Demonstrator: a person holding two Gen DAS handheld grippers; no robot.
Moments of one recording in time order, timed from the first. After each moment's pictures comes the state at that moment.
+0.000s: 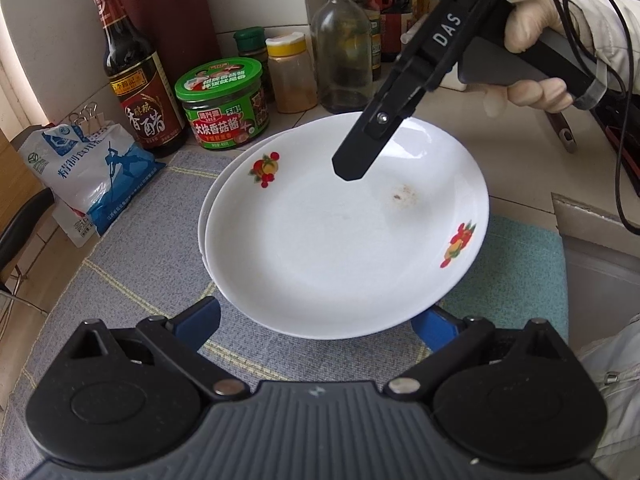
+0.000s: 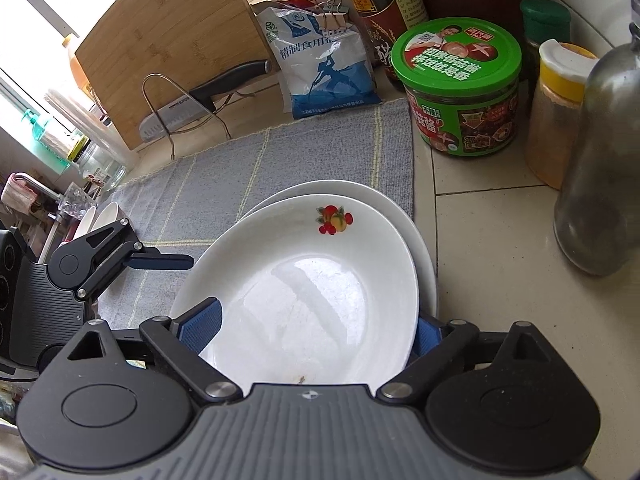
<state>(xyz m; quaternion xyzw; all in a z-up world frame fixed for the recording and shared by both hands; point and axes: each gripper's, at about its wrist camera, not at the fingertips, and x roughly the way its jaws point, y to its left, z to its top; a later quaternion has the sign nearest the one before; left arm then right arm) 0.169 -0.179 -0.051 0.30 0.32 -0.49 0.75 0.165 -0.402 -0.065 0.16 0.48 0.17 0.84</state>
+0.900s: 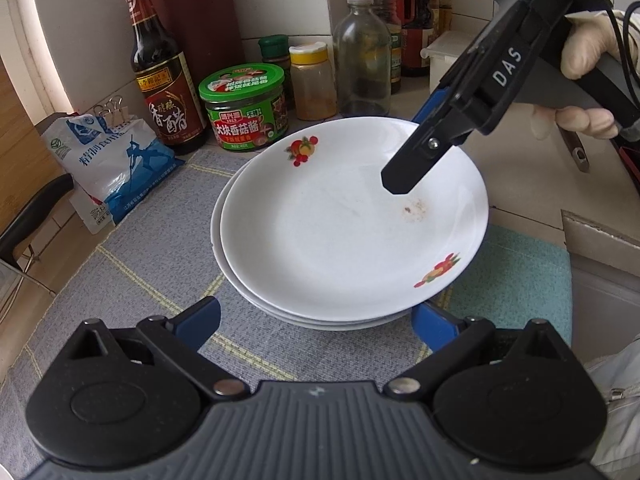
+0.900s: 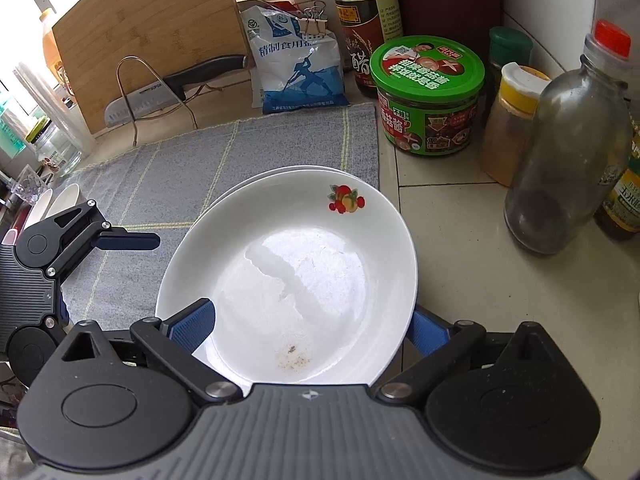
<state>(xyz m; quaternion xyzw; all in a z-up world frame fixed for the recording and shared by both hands) 0.161 -0.172 -0.052 0.27 0.32 -0.47 0.78 0.138 -0.380 -0.053 0.10 0.48 0.08 0.87</state>
